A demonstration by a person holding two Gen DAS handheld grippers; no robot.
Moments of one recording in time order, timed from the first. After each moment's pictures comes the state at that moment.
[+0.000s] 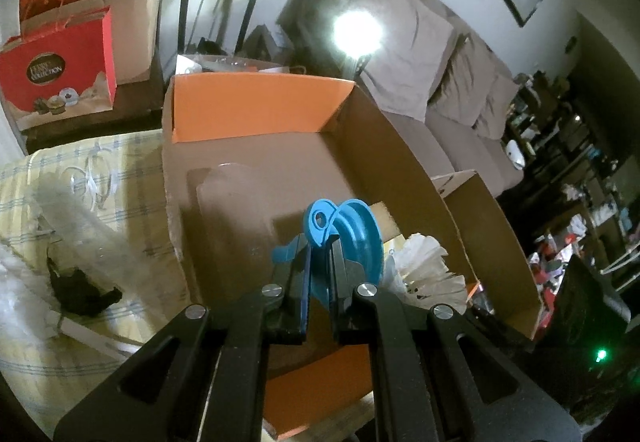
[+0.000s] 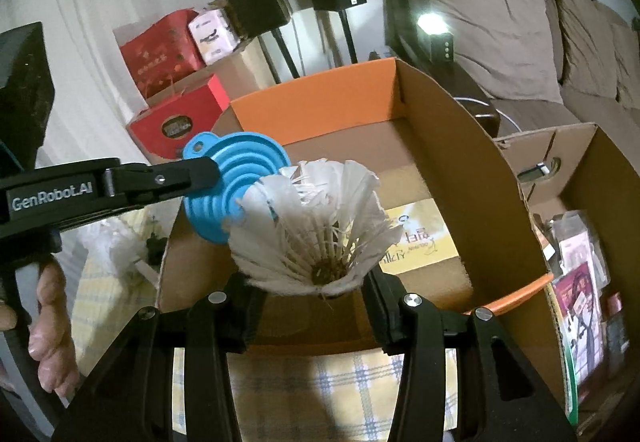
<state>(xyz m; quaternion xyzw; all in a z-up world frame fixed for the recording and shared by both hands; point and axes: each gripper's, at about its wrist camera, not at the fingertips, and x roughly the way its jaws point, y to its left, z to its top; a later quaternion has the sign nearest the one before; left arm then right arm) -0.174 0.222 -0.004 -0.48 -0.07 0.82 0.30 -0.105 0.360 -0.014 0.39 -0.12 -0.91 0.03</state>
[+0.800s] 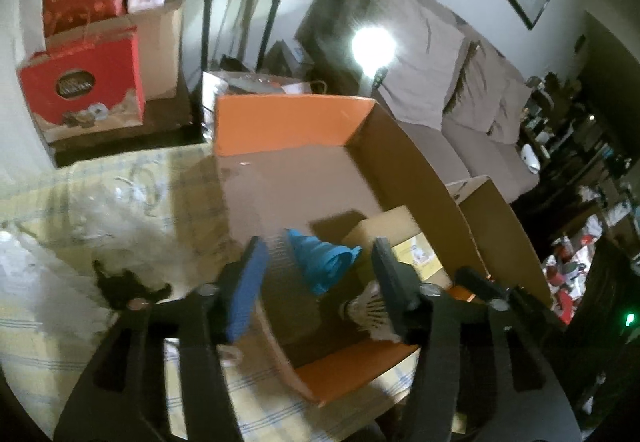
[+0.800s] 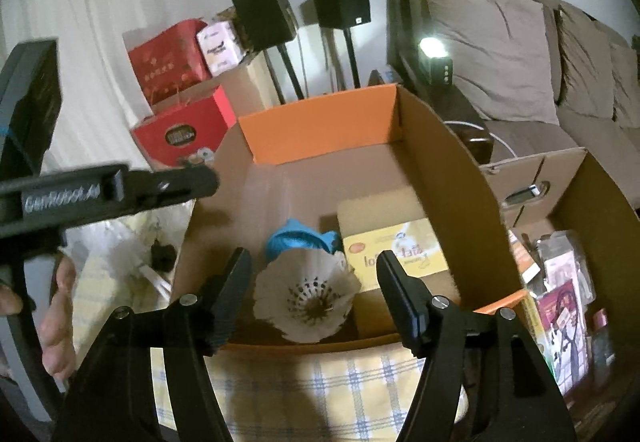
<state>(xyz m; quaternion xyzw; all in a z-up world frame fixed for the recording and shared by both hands) -0.160 0.184 0.023 -0.46 -0.05 0.85 0.27 -0.094 0.355 0.011 0.37 -0.10 -0.92 0.02</state>
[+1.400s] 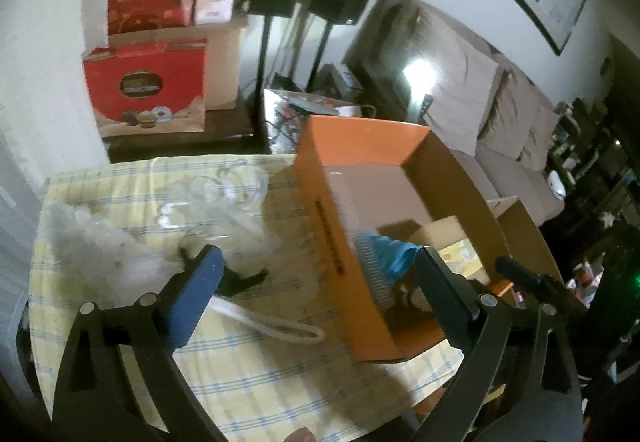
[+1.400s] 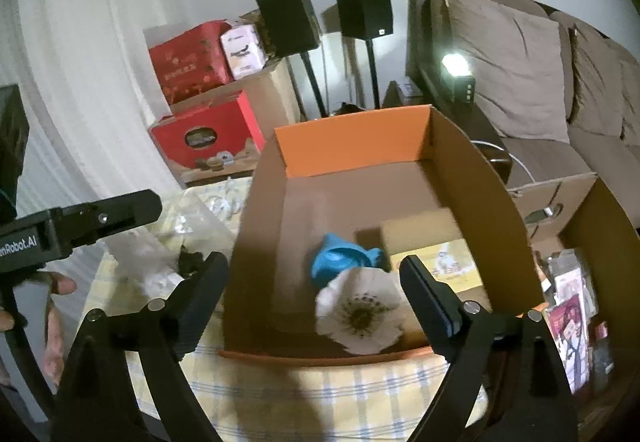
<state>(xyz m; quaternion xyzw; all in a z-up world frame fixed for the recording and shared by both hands) -0.148 0.099 0.032 -0.43 -0.07 0.88 0.20 -0.097 0.312 0.031 0.36 -0.09 -0.93 0.05</state>
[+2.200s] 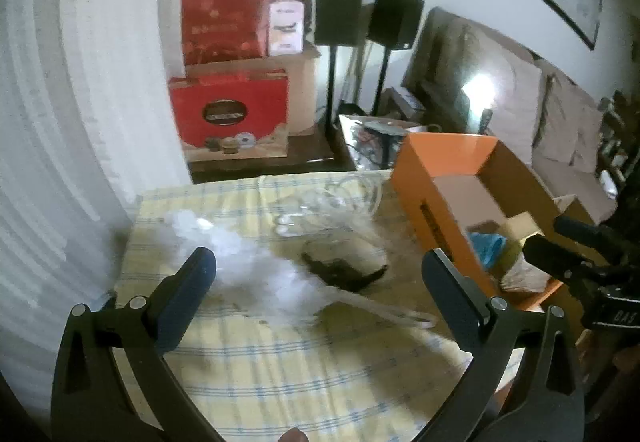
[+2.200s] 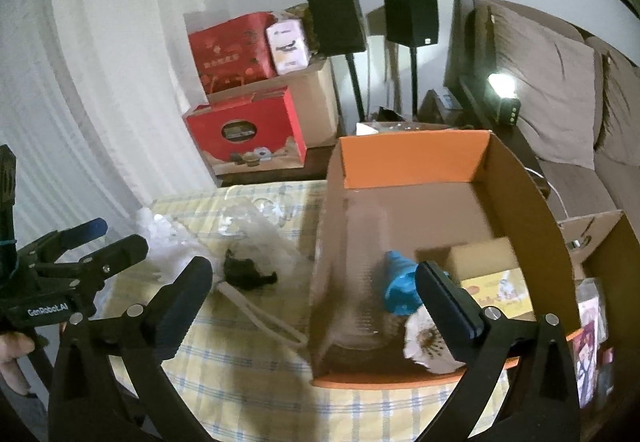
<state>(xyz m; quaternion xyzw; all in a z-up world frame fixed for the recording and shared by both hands) -0.122 0.017 0.034 -0.38 0.00 0.92 0.11 -0.117 0.245 0.052 0.36 -0.05 -0.92 0.09</state>
